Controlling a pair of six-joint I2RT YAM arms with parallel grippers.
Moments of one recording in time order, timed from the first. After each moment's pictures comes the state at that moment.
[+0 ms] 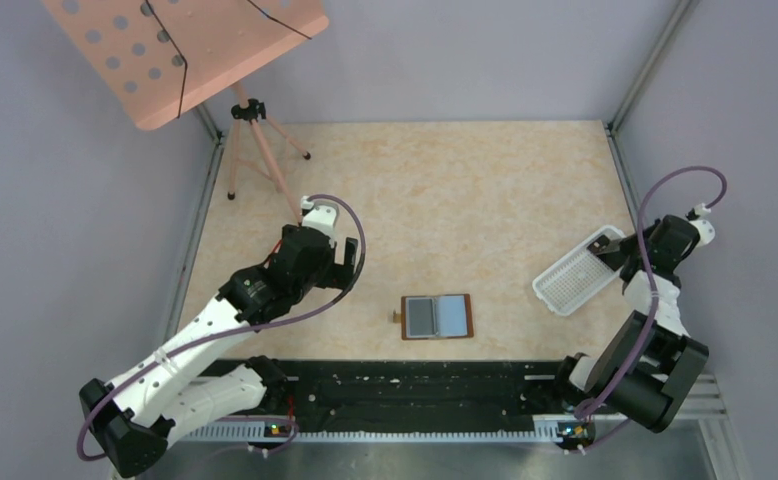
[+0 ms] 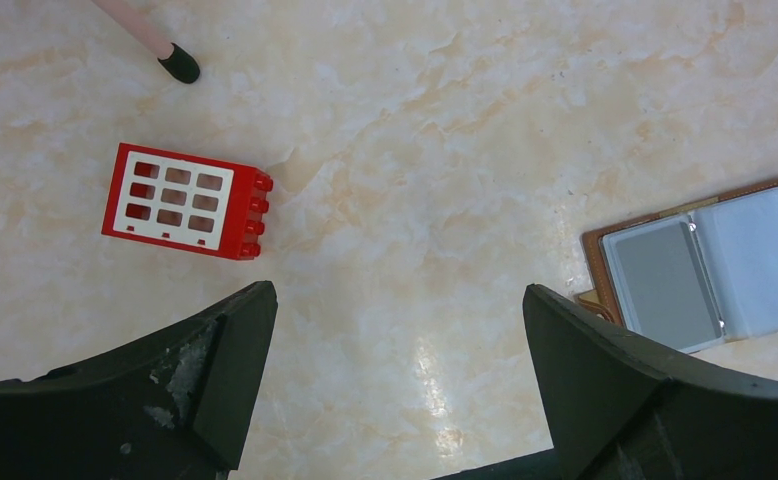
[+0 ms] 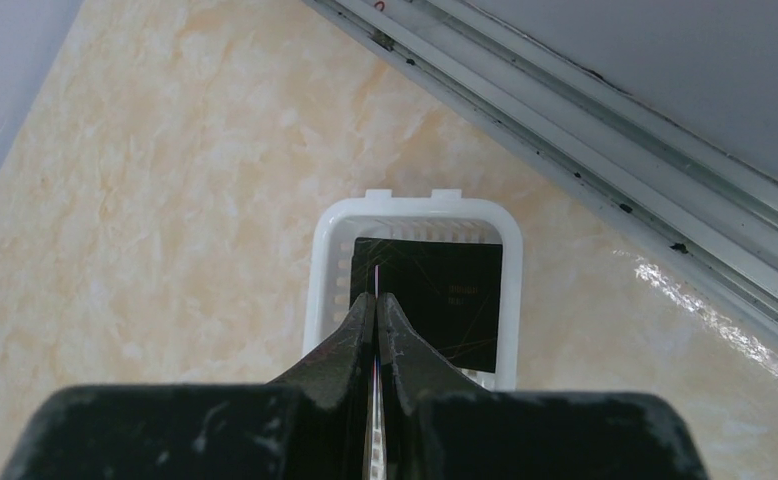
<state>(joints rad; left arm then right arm) -0.73 0.89 0.86 -0.64 -0.36 -0.31 -0.58 1.19 0.60 0.07 -0.03 0.51</state>
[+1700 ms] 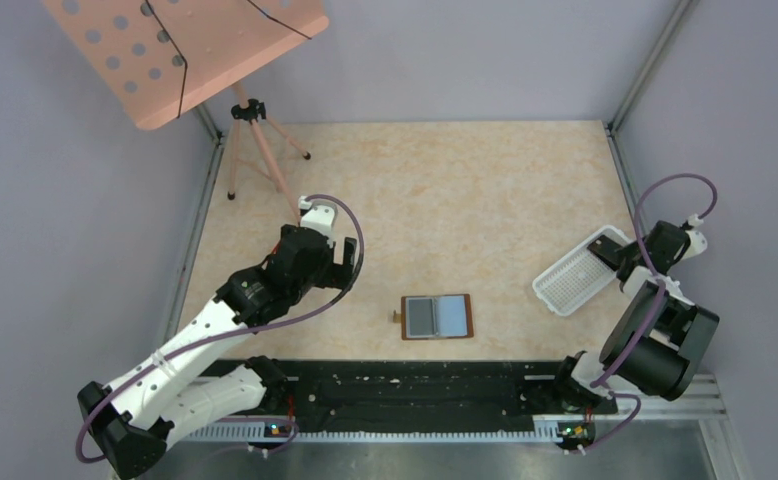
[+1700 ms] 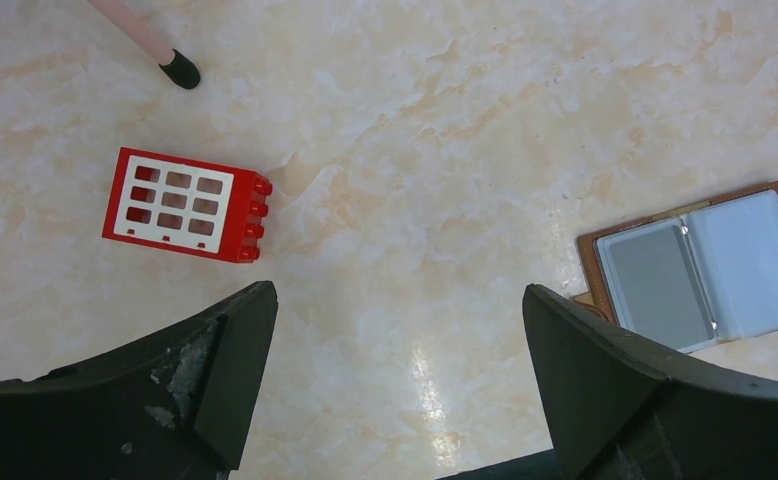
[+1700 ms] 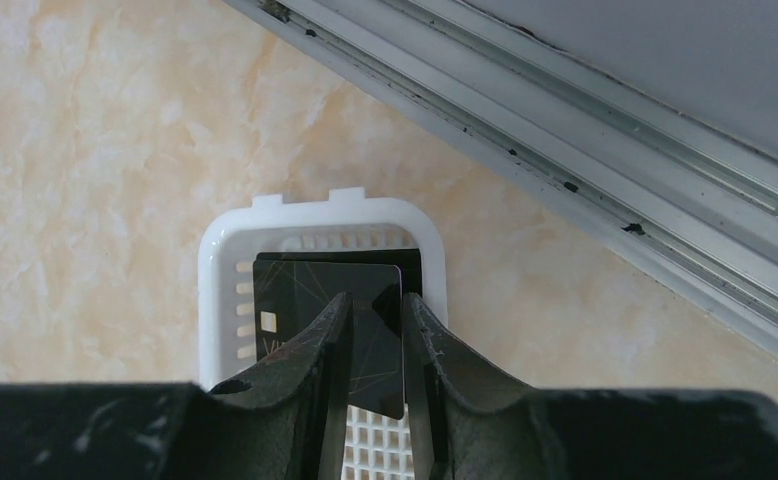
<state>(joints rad) -0.73 0.88 0.86 -0.64 -0.36 -0.31 -0.59 1.37 0.56 0.19 0.05 0.53</state>
